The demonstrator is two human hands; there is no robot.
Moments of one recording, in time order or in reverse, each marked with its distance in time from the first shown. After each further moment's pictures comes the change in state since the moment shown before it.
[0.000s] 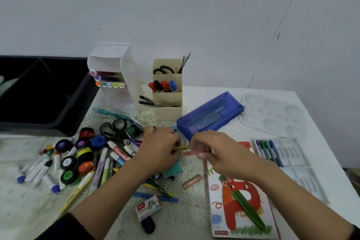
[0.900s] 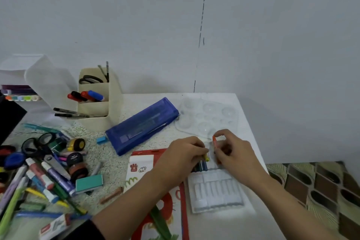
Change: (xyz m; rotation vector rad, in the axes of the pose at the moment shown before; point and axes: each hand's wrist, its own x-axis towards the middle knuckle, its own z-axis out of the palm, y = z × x) left_hand 0.089 0.213 0.039 -0.366 0.121 0.282; right_hand -0.137 0.157 -0.055 0.404 0.463 0.416
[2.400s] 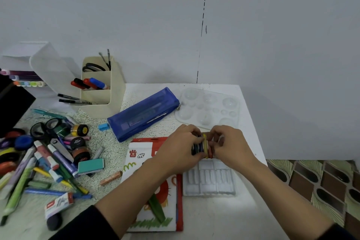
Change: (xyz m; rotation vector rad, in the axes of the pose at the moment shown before) left_hand -0.001 0.002 0.010 0.092 -0.092 -0.155; right_hand 0.017 0.009 0.011 -0.214 -0.054 0.002
